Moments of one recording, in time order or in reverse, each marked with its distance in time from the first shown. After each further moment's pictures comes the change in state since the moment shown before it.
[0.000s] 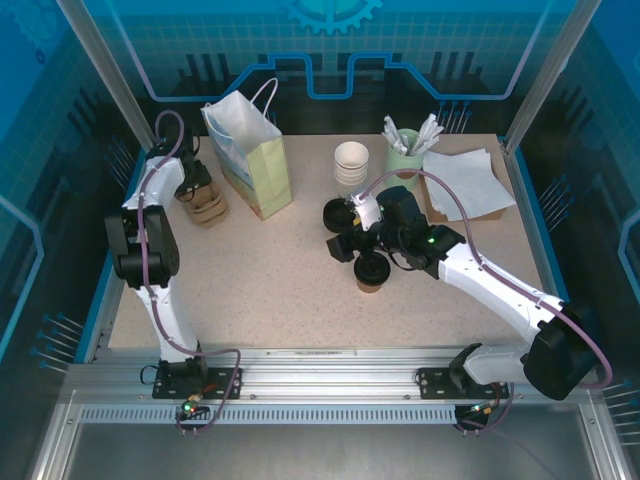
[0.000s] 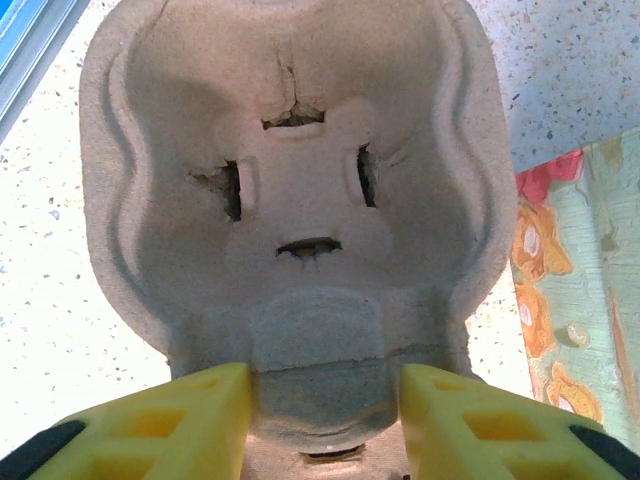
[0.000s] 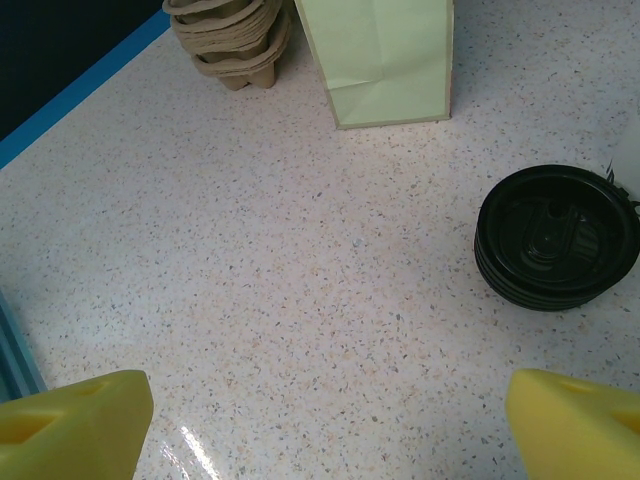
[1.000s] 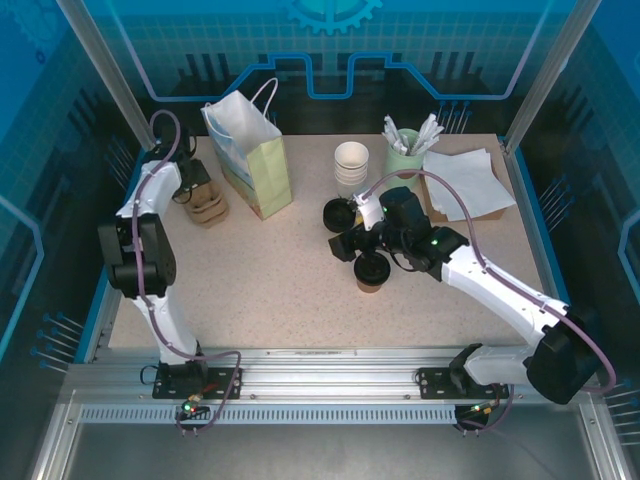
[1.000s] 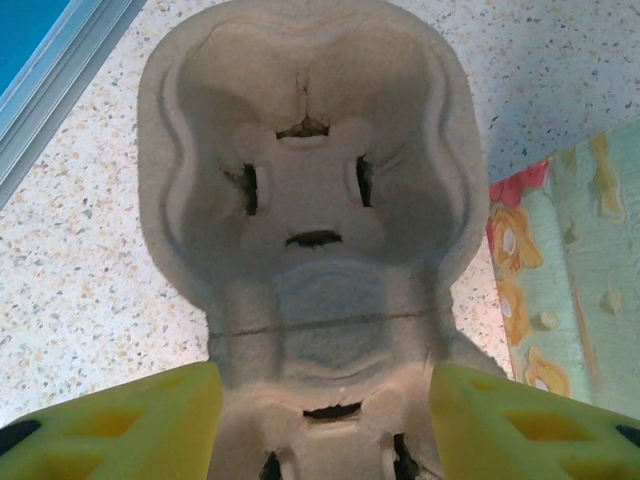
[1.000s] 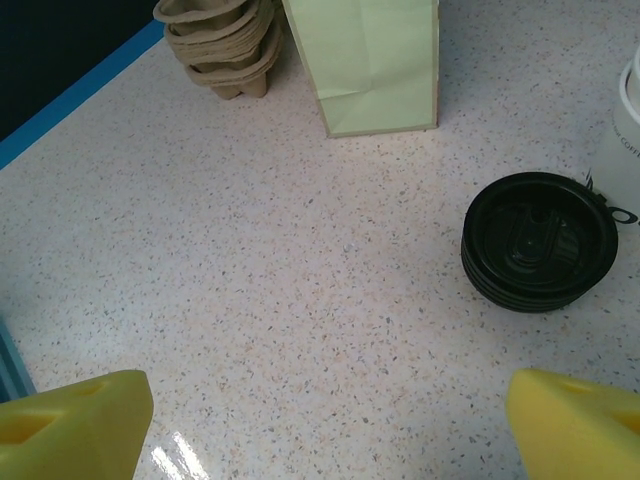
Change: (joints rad) left arm 0.000 -0.088 -0.072 0.046 -0.010 -0.010; right arm 0.000 -0.022 -0.009 0.002 0.022 -0.001
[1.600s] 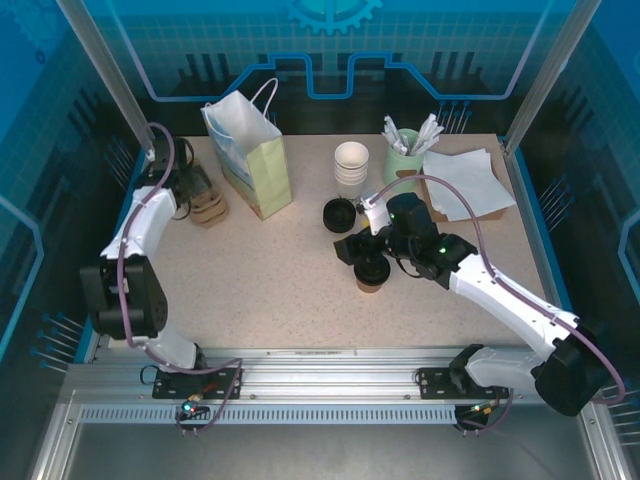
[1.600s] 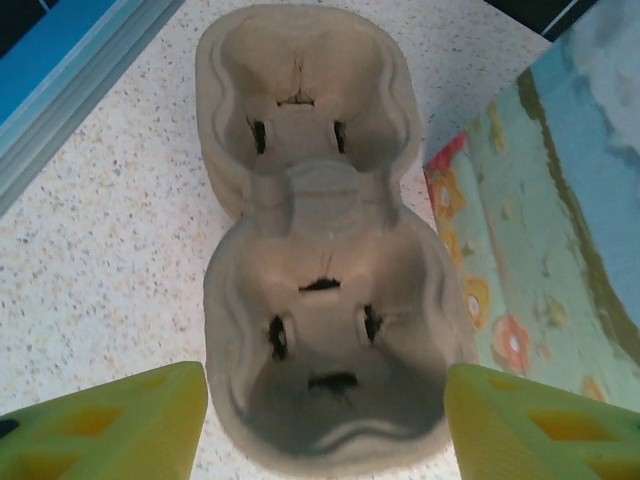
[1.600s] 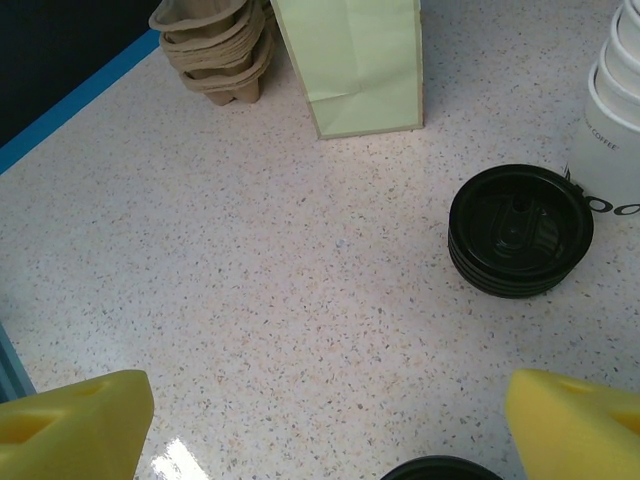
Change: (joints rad) left arm -0.034 -0.310 -0.285 0.108 -0.004 -0.041; right arm 0.000 -0.072 -0.050 0.002 0.024 0.014
